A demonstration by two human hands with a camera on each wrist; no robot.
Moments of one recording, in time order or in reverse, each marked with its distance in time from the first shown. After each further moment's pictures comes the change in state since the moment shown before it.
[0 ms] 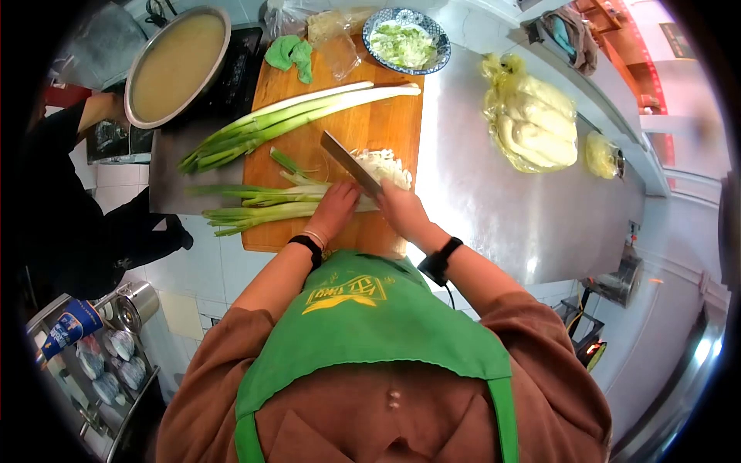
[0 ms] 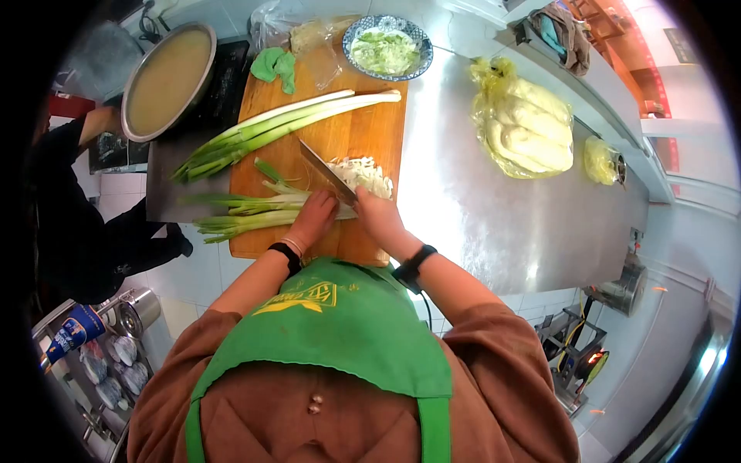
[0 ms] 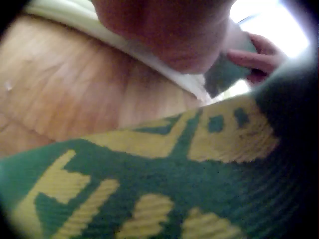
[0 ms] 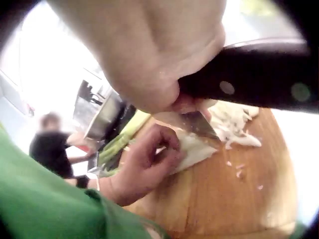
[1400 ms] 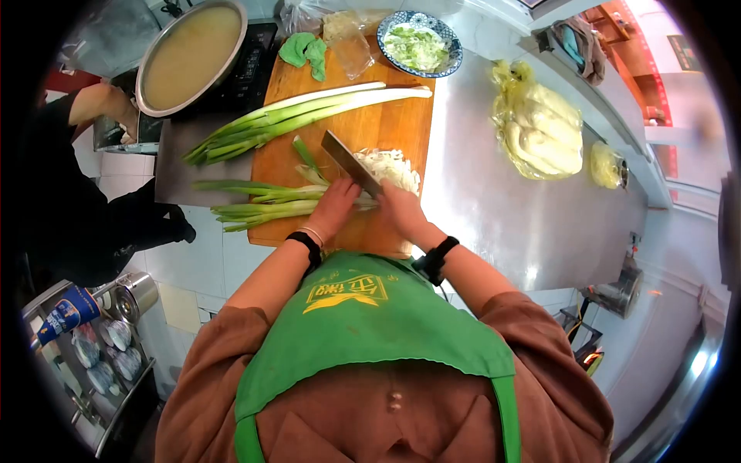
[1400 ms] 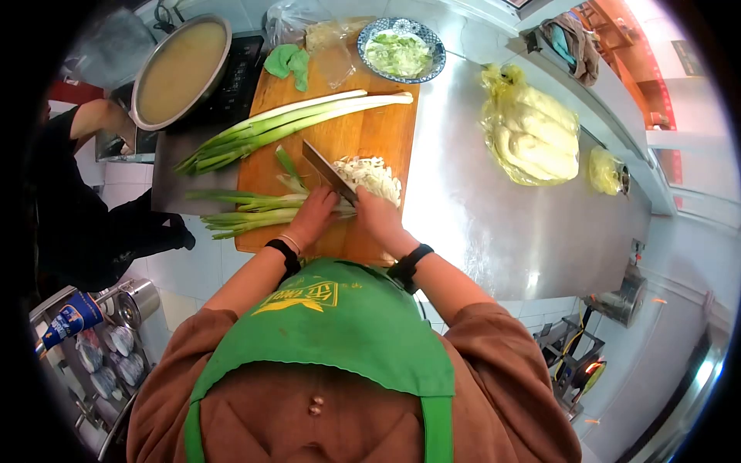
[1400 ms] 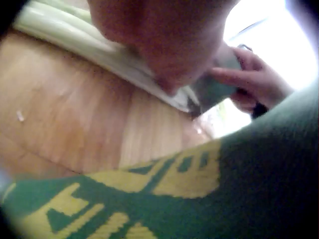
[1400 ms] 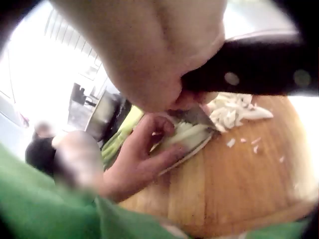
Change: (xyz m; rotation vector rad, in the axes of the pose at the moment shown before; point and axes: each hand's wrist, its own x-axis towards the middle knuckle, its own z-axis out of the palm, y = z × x) left_hand -0.012 -0.002 -0.023 0.026 -0.070 -0.068; right_hand 0.002 -0.010 0.018 0.026 -0.061 0.081
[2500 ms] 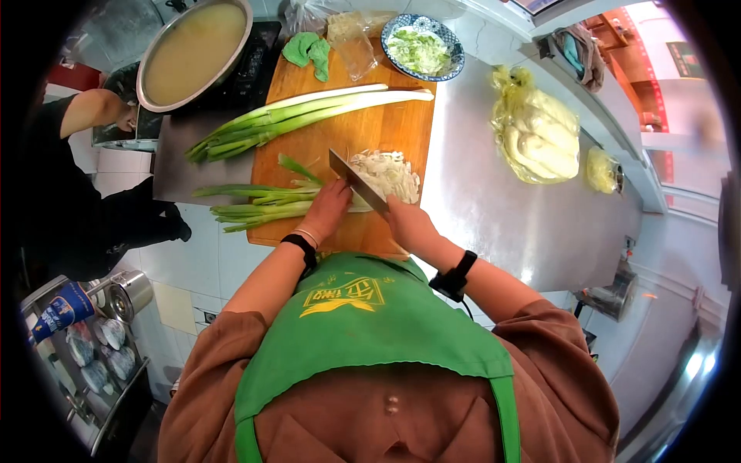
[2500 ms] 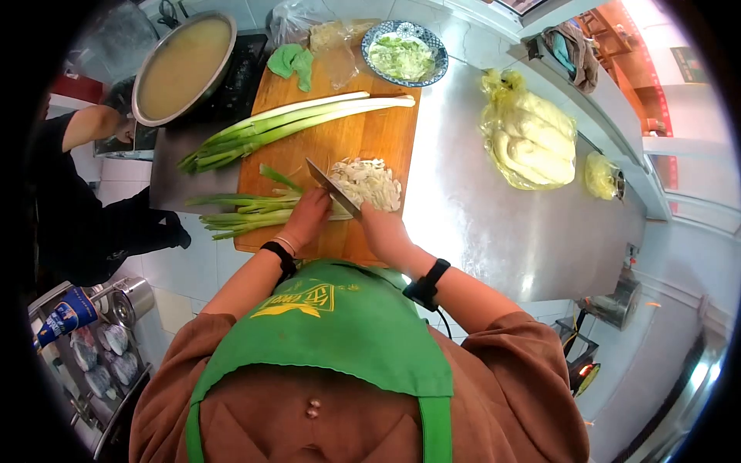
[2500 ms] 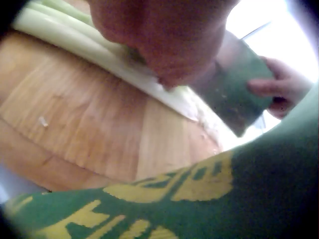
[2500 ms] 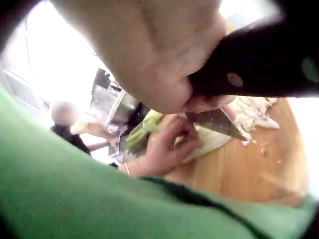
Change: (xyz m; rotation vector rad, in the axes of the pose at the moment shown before) left_hand -0.007 -0.014 0.002 0.004 0.054 -0.025; right_hand -0.026 -0.017 -0.024 -0.118 -0.160 0.019
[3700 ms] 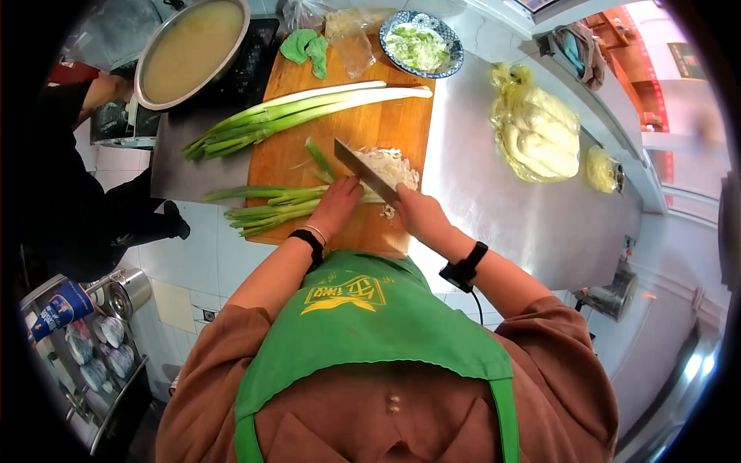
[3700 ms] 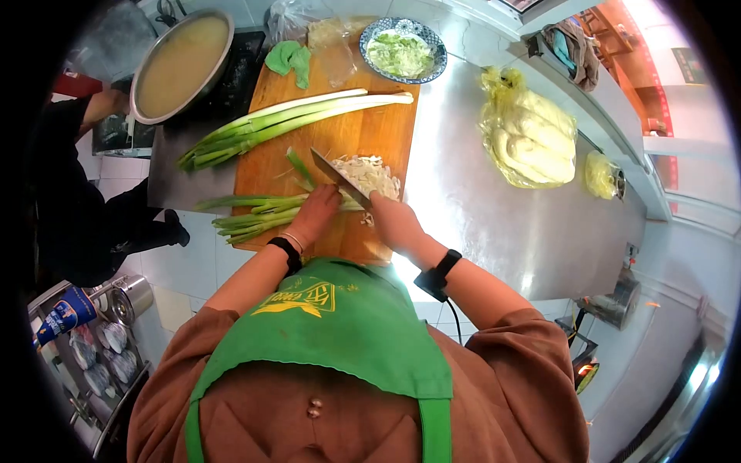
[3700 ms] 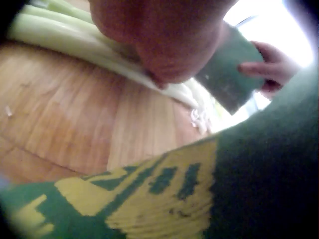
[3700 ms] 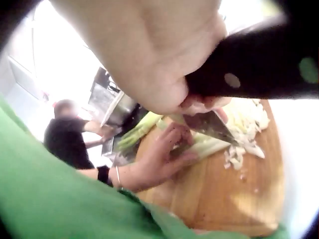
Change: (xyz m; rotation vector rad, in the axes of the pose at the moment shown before) left_hand 0.011 0.015 0.014 0.106 0.008 0.081; right_hand 0.003 0.018 -0.025 -0.070 0.017 -0.034
